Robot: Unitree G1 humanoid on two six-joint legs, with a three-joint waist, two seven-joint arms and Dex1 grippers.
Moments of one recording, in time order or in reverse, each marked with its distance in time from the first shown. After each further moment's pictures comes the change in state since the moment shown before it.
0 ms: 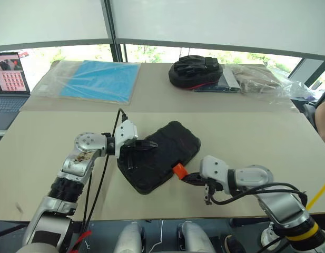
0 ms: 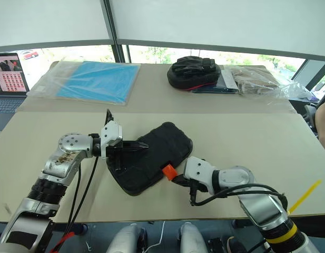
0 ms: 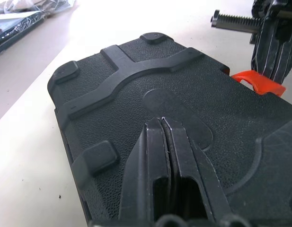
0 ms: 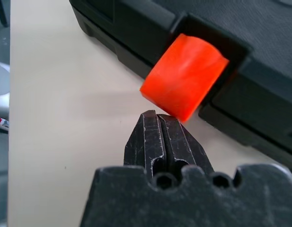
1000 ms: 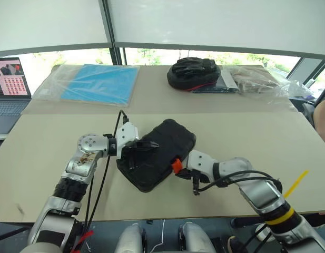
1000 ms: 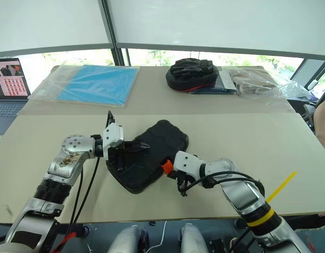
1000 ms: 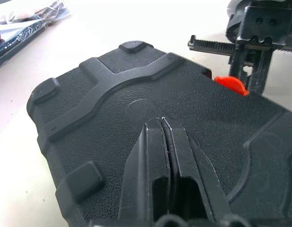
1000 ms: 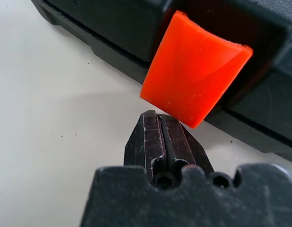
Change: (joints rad) left arm -0.019 -0.055 -0.012 0.096 0.037 -0.088 -0.017; right arm -0.093 0.072 0.071 0.088 -0.095 0.079 0.008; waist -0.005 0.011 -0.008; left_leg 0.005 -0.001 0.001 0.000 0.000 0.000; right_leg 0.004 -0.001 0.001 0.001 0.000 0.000
